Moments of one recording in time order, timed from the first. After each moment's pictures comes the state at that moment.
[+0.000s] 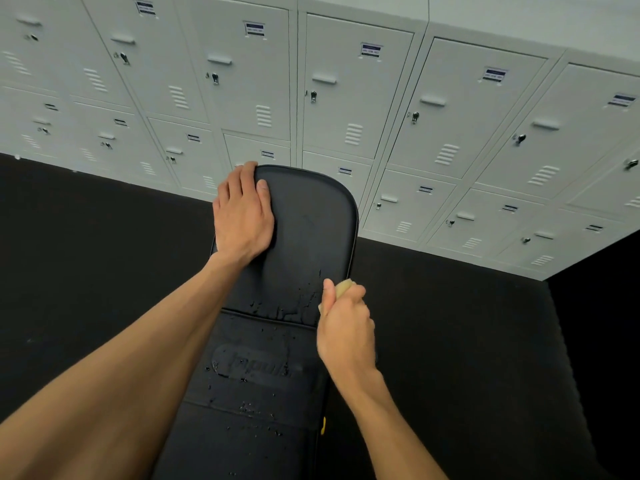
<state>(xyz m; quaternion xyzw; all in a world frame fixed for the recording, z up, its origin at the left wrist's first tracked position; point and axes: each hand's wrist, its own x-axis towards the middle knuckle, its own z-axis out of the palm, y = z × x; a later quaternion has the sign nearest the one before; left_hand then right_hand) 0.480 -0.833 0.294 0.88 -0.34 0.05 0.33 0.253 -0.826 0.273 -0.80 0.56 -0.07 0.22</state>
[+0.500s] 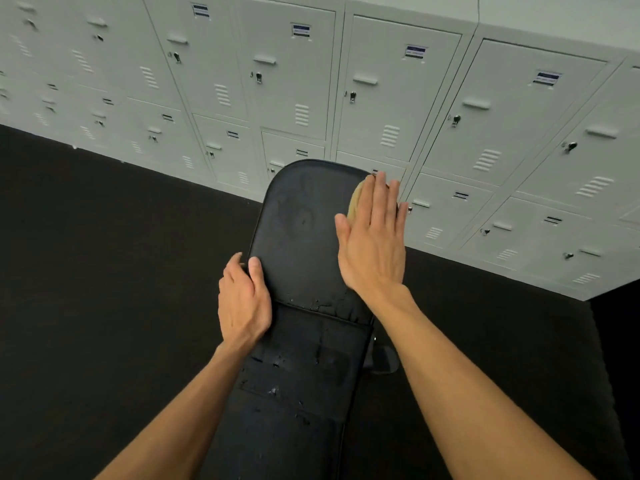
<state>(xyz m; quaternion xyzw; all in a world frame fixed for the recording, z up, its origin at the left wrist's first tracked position) 0.418 -0.706 0.231 0.90 -0.11 -0.09 0.40 0.327 -0.889 0.300 -0.91 0.37 -0.16 0.03</state>
